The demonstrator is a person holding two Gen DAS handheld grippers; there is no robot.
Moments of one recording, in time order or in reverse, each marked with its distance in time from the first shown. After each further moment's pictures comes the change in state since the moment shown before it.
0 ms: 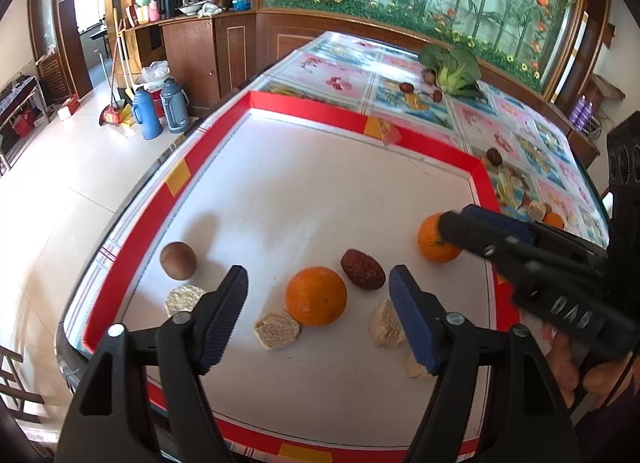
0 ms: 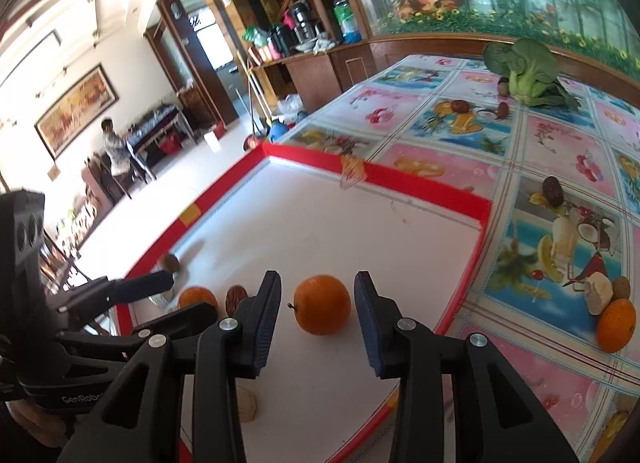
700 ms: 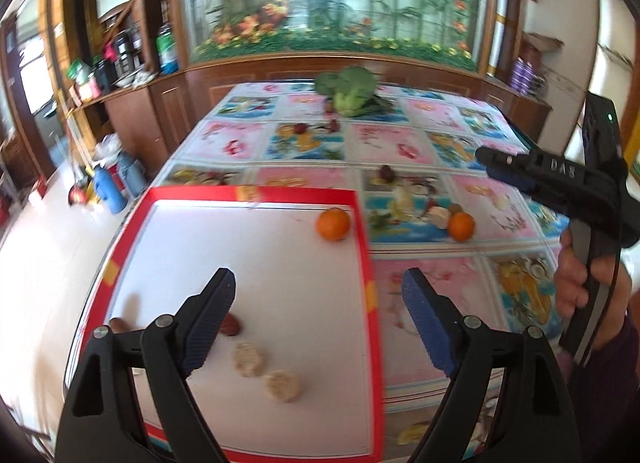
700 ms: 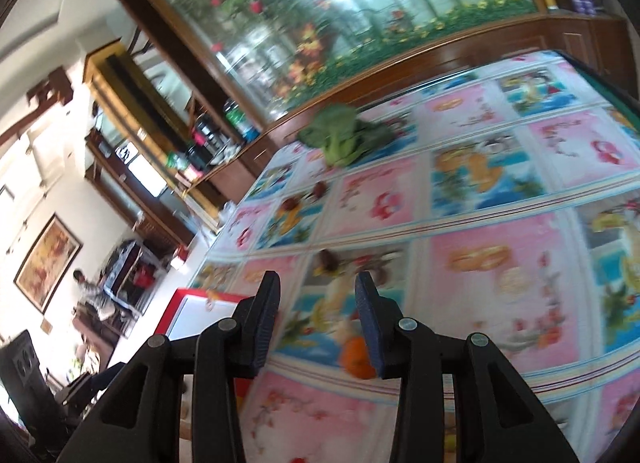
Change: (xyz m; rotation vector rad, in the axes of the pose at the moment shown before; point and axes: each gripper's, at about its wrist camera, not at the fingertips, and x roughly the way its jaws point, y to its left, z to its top) left arm -0.037 -0.119 0.015 0.271 -0.099 -0.083; right arm -0.134 -0.163 -0.006 0.419 -0.296 -0.113
